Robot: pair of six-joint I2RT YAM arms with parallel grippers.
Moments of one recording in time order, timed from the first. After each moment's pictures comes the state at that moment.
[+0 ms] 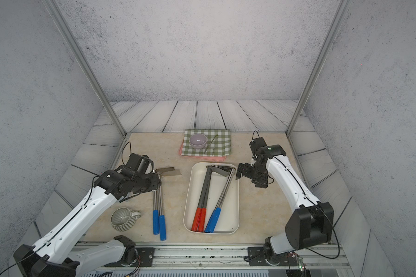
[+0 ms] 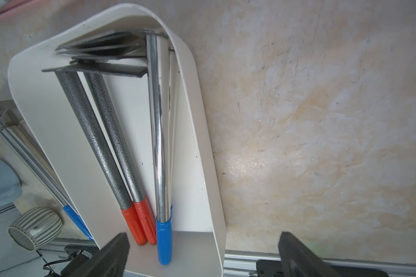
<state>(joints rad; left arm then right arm) -0.47 1.10 1.12 -1.05 -0.06 -0.55 0.23 1.44 1.36 -1.29 -0.24 0.49</state>
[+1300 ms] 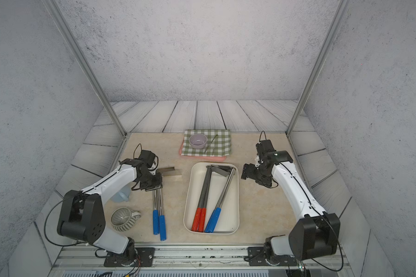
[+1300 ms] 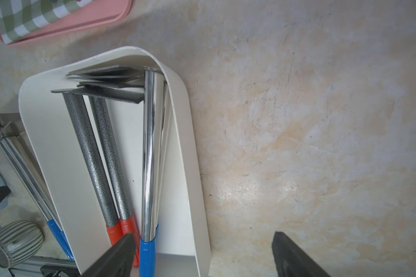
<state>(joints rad) -0.23 1.56 1.06 -0.87 0.13 -0.39 0.17 1.38 1.27 -1.18 -0.20 0.41</state>
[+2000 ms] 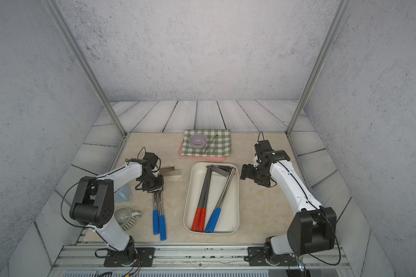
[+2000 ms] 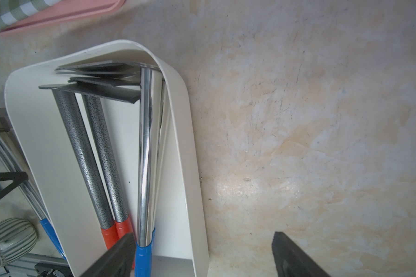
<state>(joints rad) -0.20 1.72 1.08 -0.83 0.14 -0.37 0.17 1.41 1.26 -1.15 -0.21 0.38</state>
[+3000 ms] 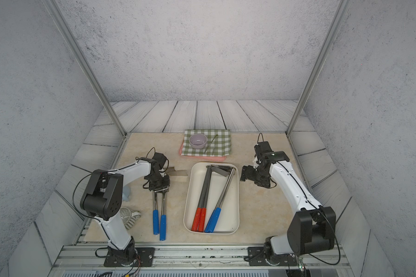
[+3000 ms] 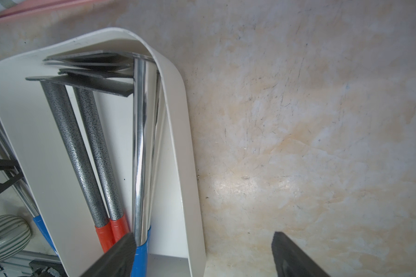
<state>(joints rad) -0.29 1.83 1.14 -0.83 0.12 -0.46 0.17 1.41 1.23 -1.15 -0.21 0.36</state>
